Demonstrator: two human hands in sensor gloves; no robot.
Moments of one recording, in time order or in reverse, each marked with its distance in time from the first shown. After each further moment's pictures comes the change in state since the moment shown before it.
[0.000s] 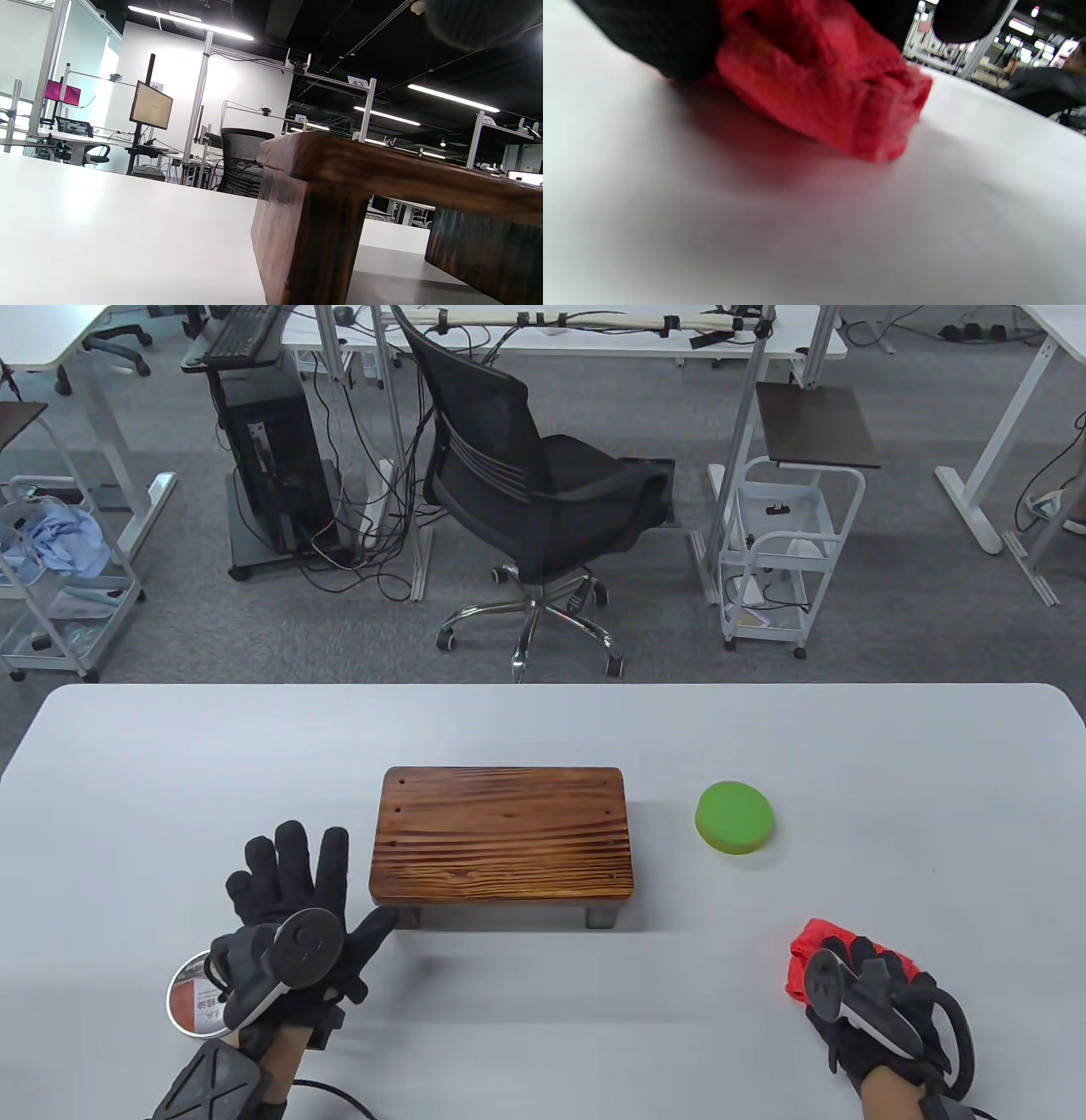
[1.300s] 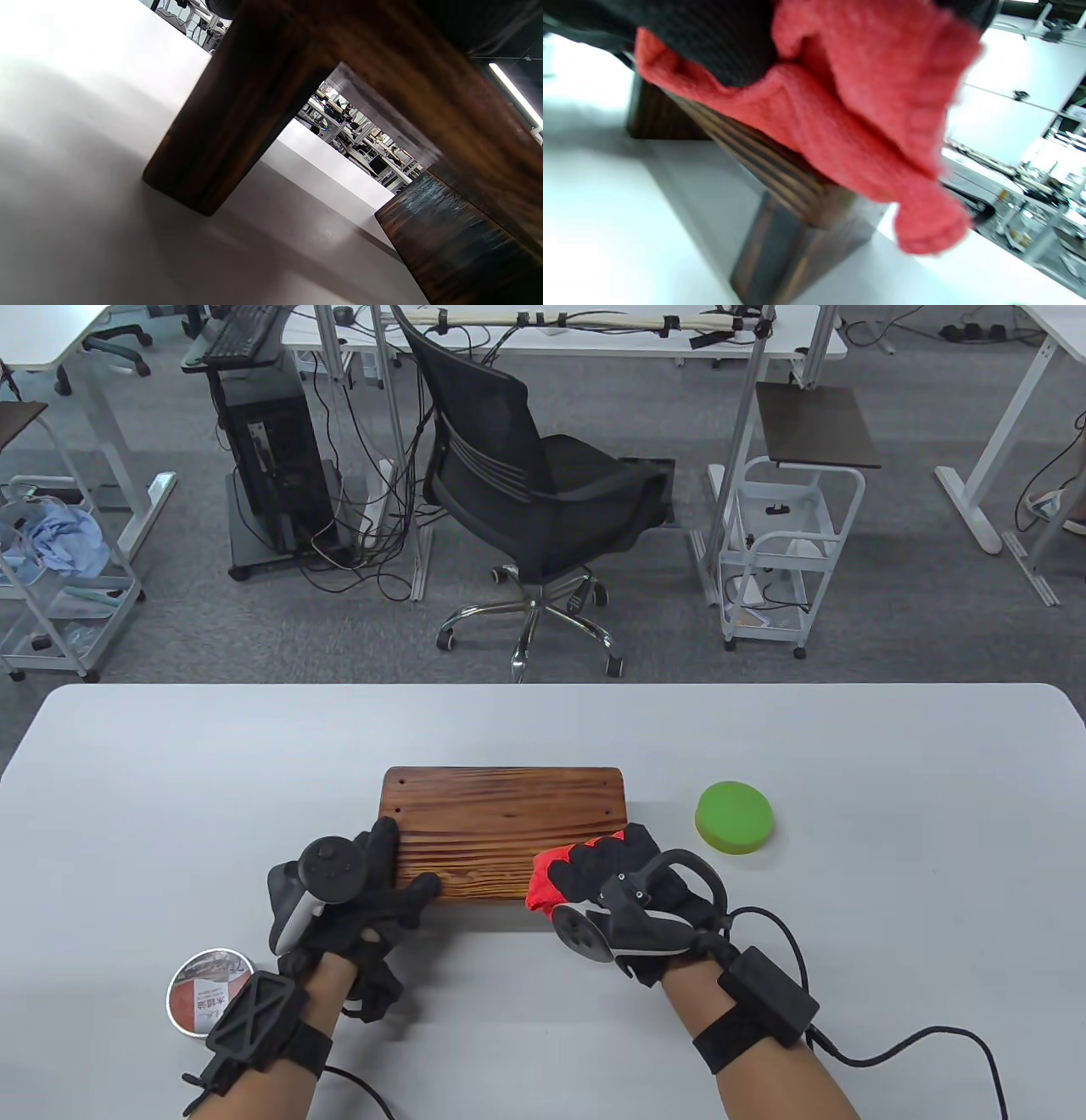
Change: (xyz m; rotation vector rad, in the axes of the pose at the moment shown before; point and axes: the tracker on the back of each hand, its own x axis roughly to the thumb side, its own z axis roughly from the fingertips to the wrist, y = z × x) left_hand -0.001 -0.063 -0.057 -0.372 0.170 0.433; right_hand 0.215 -0.180 -0.007 -0.386 -0.673 0.099
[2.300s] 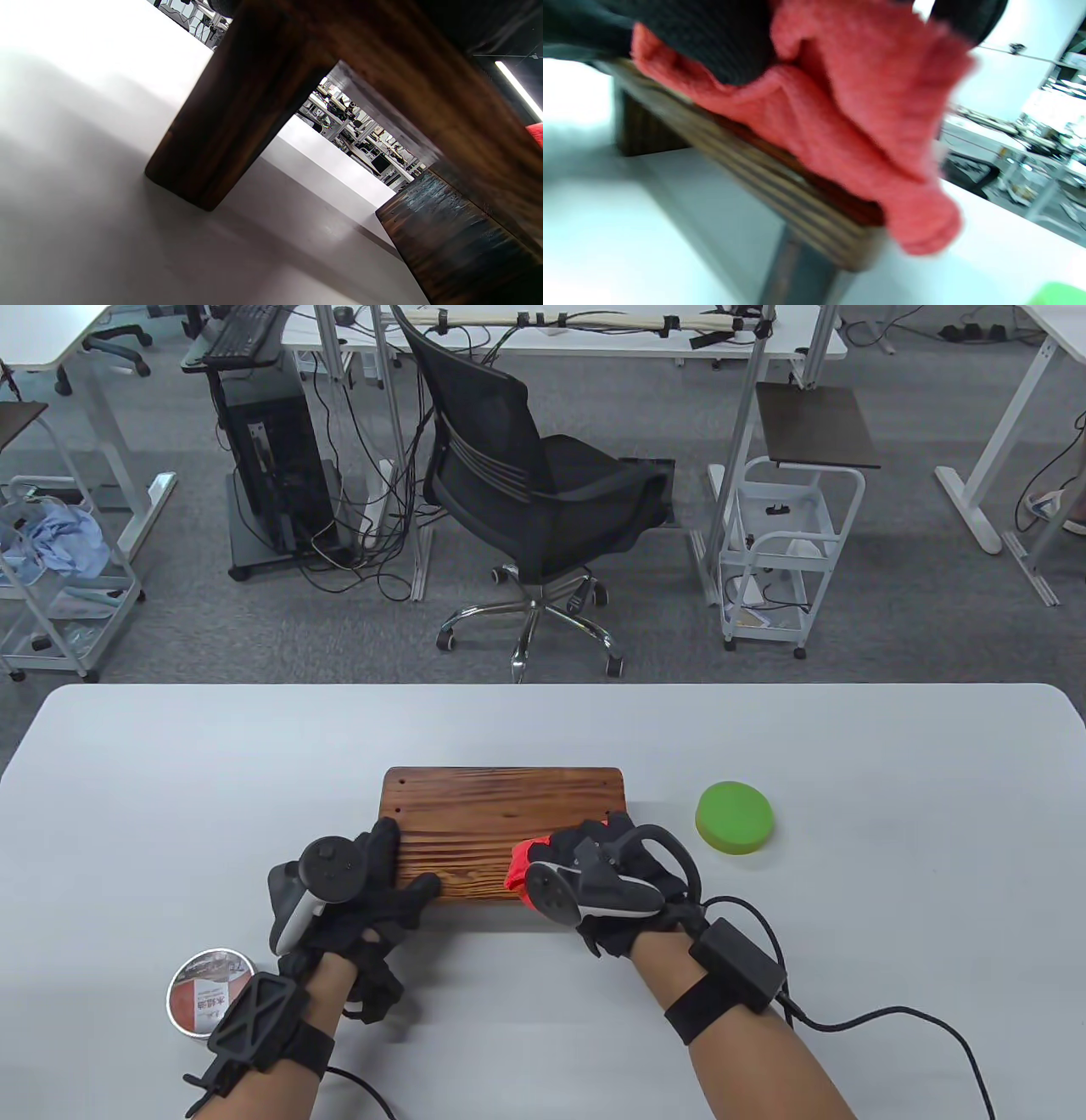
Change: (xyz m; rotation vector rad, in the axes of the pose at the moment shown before) left_hand 0.001 0.001 0.002 -0.012 0.013 0.008; right_hand -0.004 -0.007 -0.033 0.088 0.079 -0.132
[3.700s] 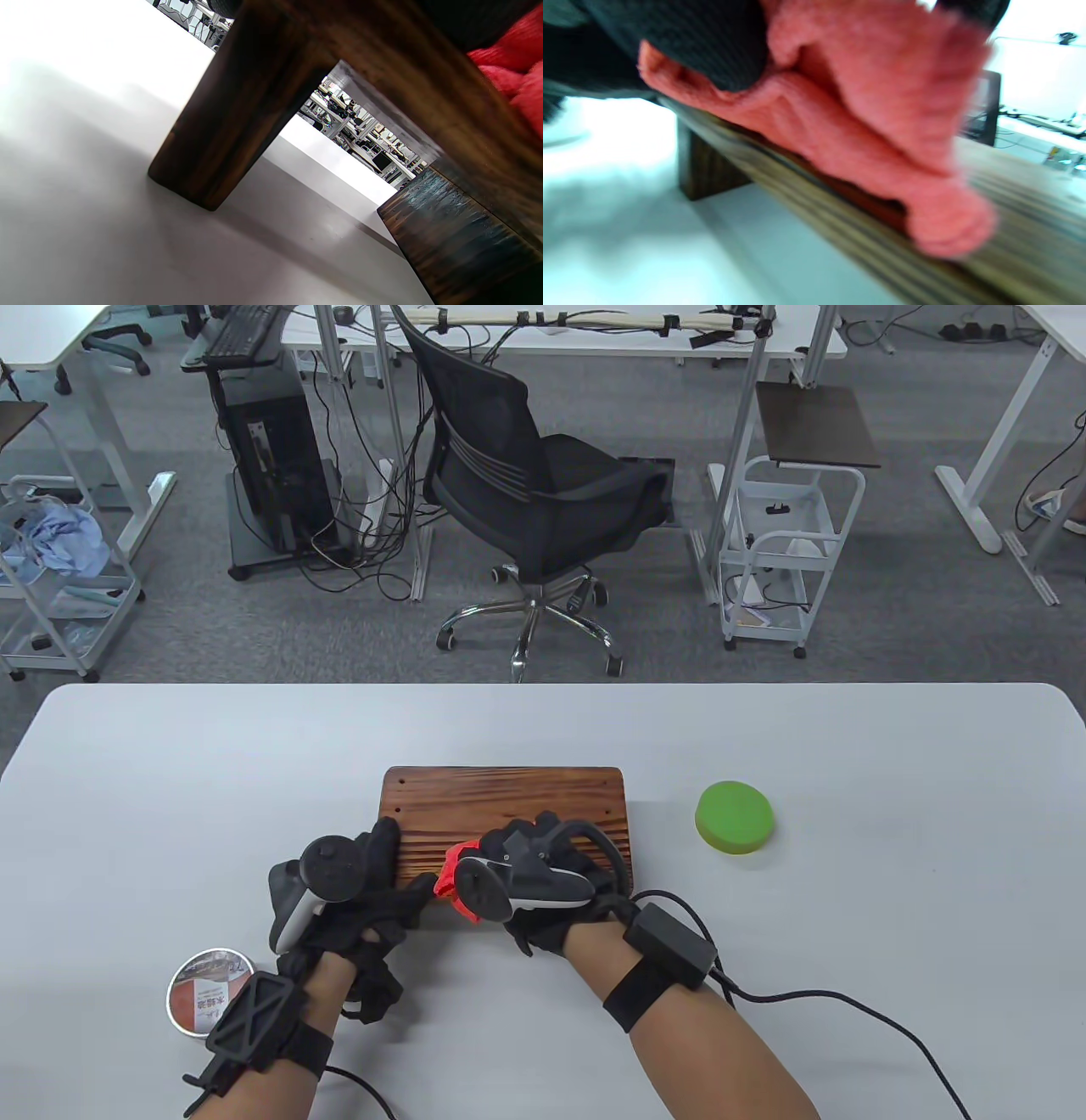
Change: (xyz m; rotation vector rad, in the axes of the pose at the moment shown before) left_hand 0.000 0.001 0.000 -0.007 0.000 -0.012; right_hand 0.065 -0.015 -0.029 -0.023 -0.131 0.008
